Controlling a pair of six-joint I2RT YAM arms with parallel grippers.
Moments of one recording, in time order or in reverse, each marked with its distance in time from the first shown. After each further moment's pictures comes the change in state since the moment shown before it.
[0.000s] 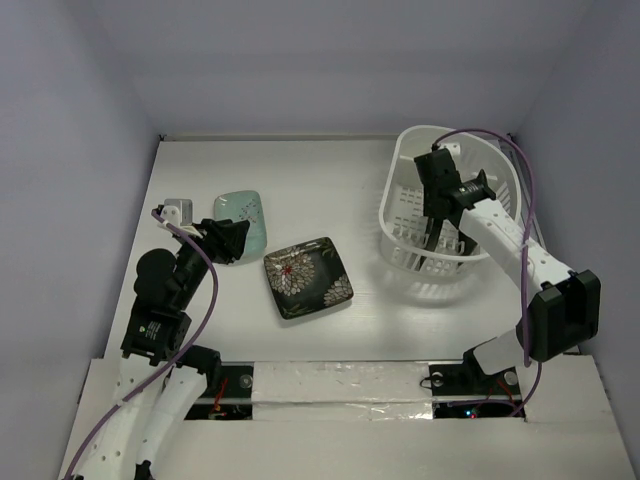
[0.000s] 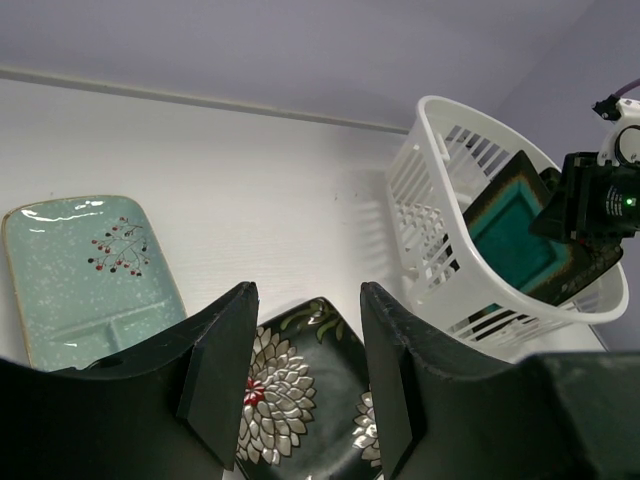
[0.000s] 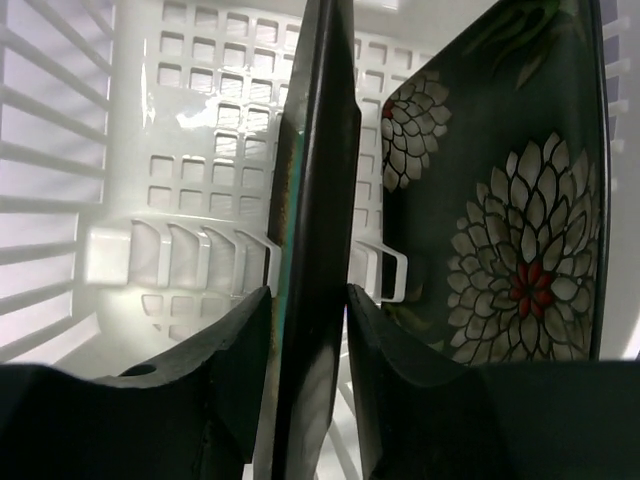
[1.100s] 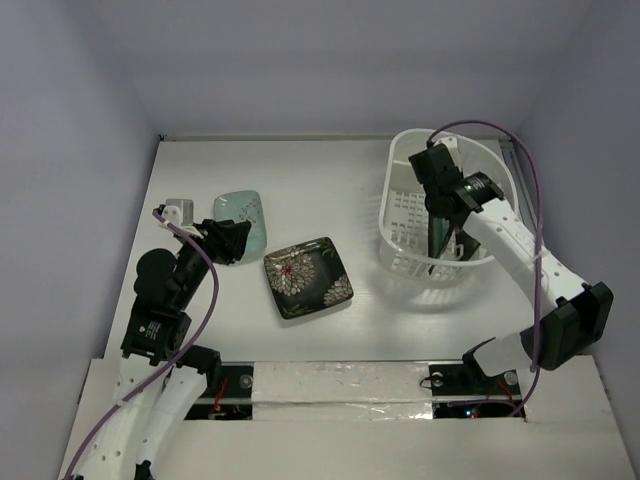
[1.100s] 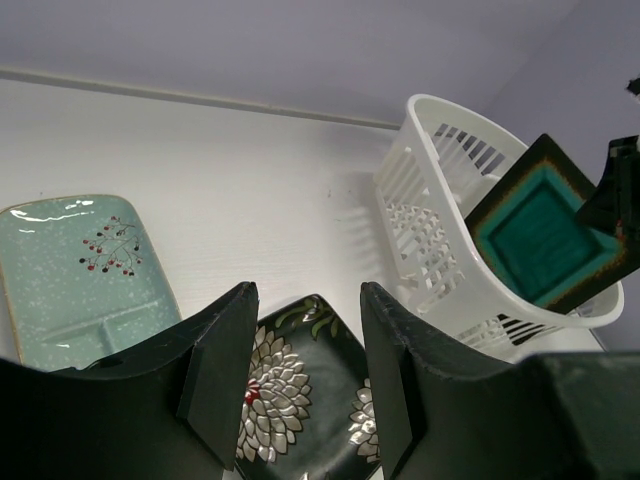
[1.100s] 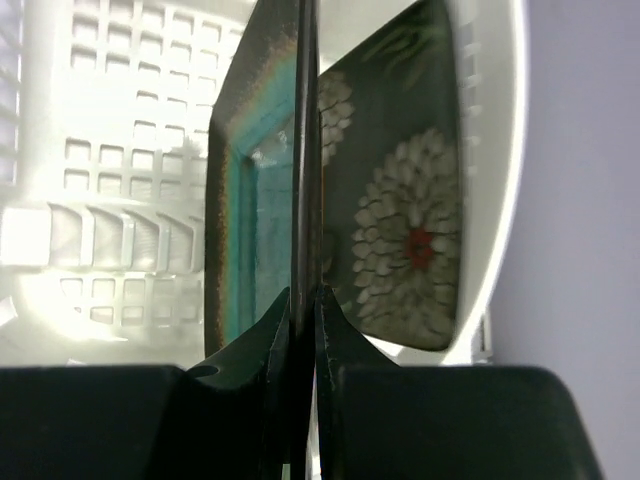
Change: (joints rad) left arm 0.000 0.001 0.000 0.000 0.021 -0.005; right arm 0.087 -0.042 0.105 -0.207 0.147 -0.092
